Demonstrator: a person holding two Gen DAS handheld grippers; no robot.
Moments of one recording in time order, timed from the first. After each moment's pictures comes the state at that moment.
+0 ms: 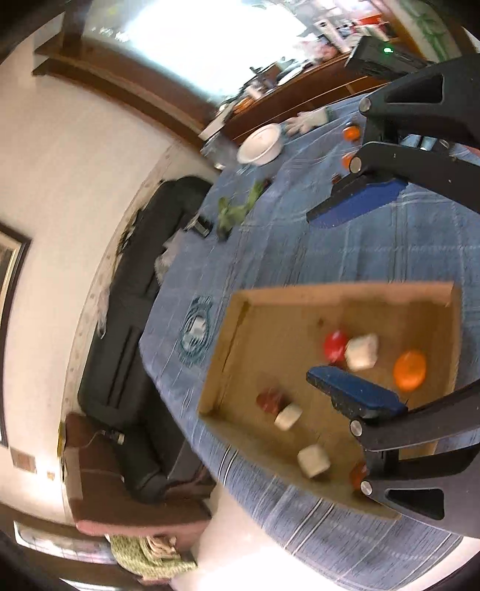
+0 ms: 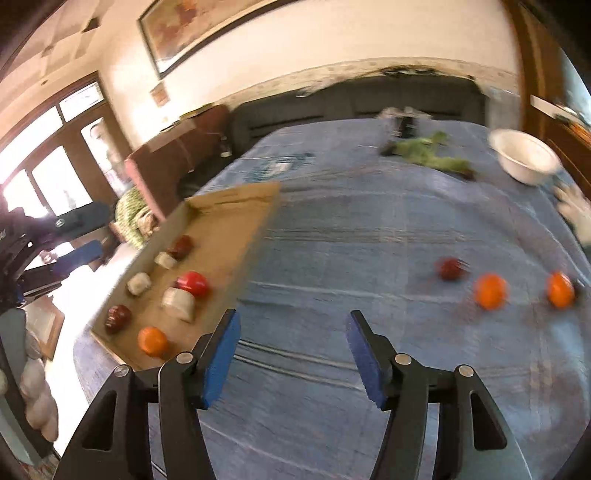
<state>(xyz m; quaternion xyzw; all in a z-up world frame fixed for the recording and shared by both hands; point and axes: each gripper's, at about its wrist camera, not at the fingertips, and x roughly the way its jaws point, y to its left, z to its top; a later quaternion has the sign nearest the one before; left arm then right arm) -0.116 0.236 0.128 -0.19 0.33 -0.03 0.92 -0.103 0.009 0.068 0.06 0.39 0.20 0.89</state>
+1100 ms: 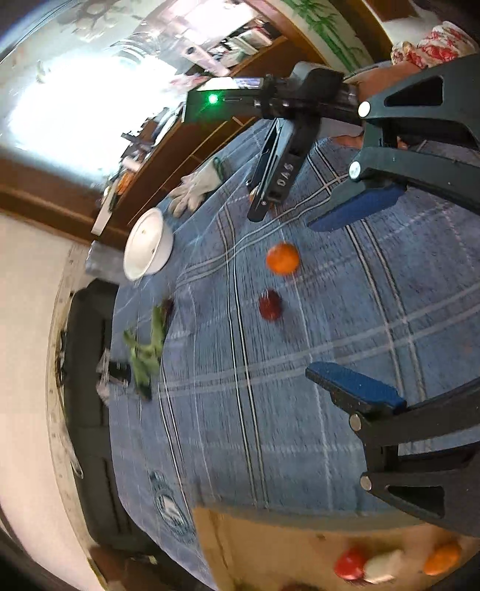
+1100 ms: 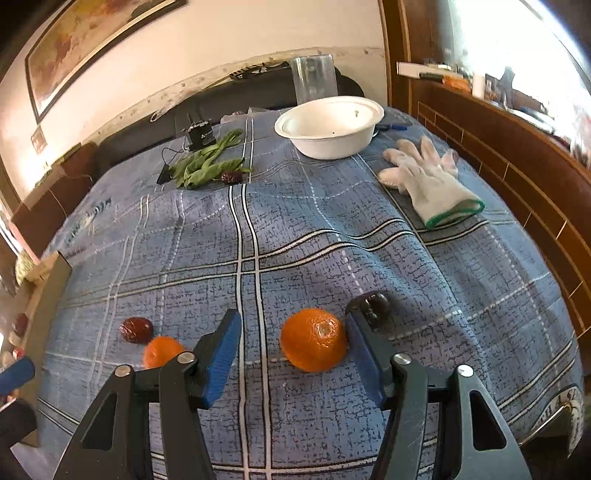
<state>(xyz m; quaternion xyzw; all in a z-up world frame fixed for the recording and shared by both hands) -0.045 0.032 0.065 -0.04 0.40 -0.21 0.89 -0.023 -0.166 0.030 0.08 0.40 -0.02 0.91</state>
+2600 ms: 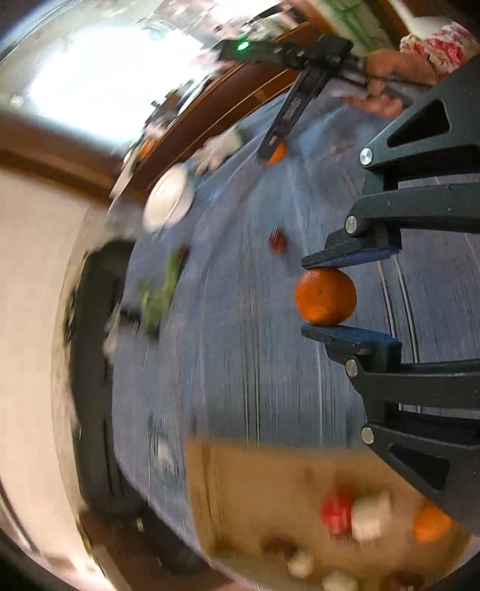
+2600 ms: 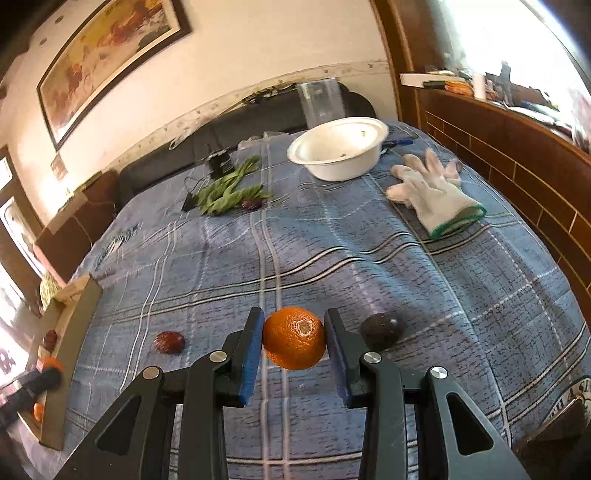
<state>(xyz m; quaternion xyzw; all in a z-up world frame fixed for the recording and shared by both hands) -0.058 0.110 0.081 -0.07 0.39 -0.12 0.91 -0.041 -0.169 0.048 0.13 0.36 0.02 0.92</state>
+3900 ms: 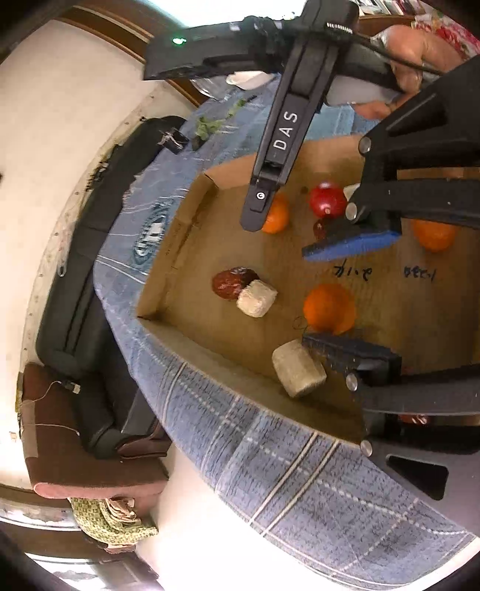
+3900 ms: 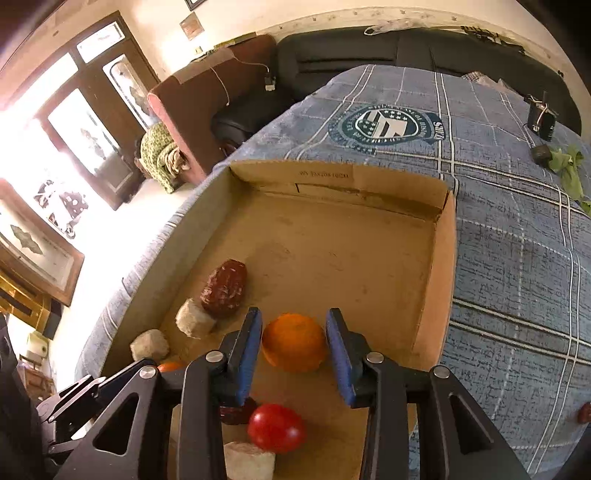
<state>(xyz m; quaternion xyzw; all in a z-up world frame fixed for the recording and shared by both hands) -0.087 0.326 0.049 -0.21 0.40 0.06 0.89 0.034 0.206 0.045 0.01 0.49 0.30 0.82</state>
